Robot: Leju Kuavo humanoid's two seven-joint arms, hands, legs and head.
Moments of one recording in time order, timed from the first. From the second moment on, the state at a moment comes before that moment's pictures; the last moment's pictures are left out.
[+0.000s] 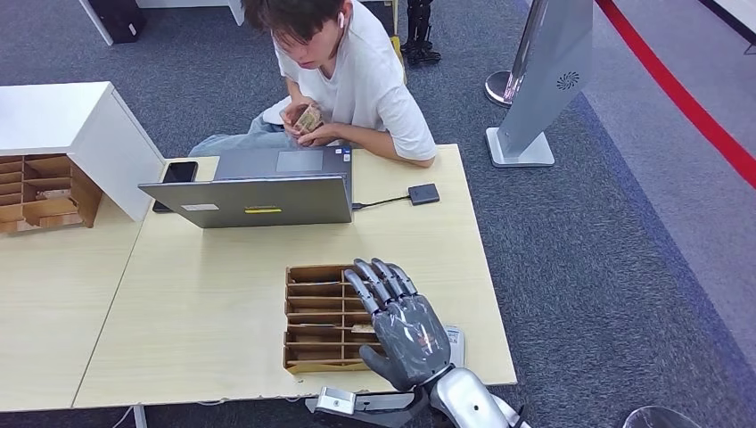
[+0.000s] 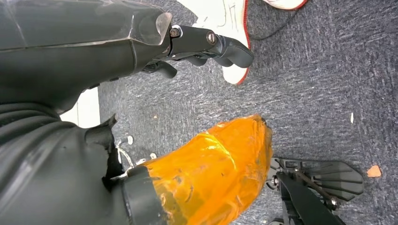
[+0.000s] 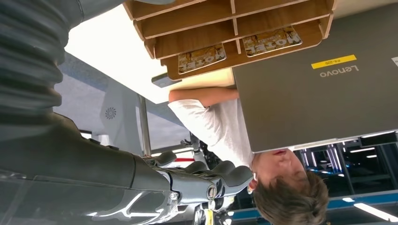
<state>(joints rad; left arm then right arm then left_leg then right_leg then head) -0.06 -0.20 1.03 -0.31 -1.25 0.26 -0.11 -0.12 -0.11 0.83 -1.62 1.21 -0.22 0.10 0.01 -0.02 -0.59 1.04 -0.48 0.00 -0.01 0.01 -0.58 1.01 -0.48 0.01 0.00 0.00</state>
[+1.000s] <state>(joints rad) -0.06 -0.20 1.03 -0.30 -1.25 0.26 -0.11 -0.14 -0.09 0.86 -1.55 1.17 -0.20 0.09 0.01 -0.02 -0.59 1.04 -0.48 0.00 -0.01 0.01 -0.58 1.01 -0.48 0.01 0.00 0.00</state>
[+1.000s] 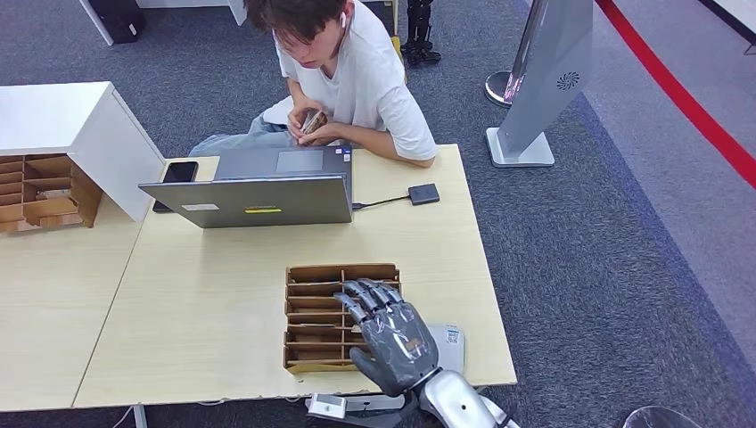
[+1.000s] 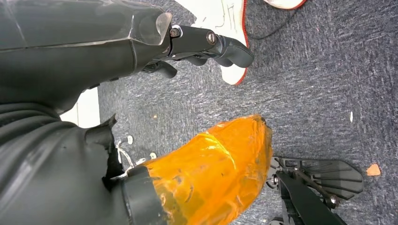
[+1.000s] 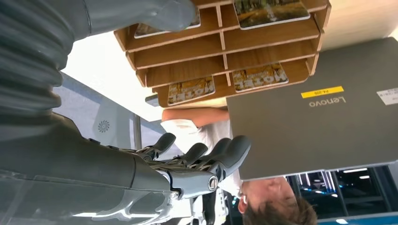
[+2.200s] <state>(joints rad) -0.07 -0.20 1.04 -0.29 -1.27 0.26 -0.10 -0.14 -0.06 0.85 -1.42 1.16 -0.20 0.12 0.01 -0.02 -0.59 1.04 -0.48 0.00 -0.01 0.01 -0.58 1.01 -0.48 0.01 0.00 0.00</state>
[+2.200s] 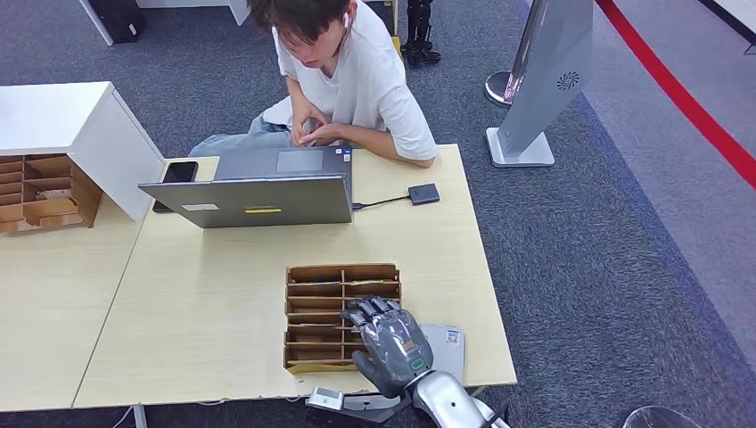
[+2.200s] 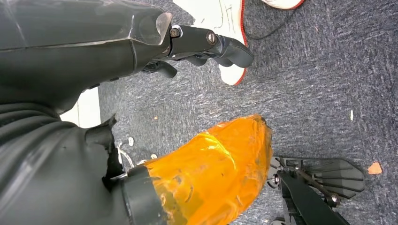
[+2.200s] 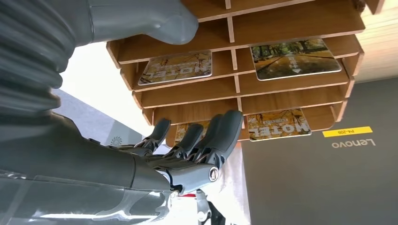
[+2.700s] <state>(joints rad) -0.07 -0.20 1.04 -0.29 -1.28 0.26 -0.10 -0.15 -0.04 0.84 -1.38 1.16 -0.20 0.14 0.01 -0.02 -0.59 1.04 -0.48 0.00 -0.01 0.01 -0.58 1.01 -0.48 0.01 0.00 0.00</state>
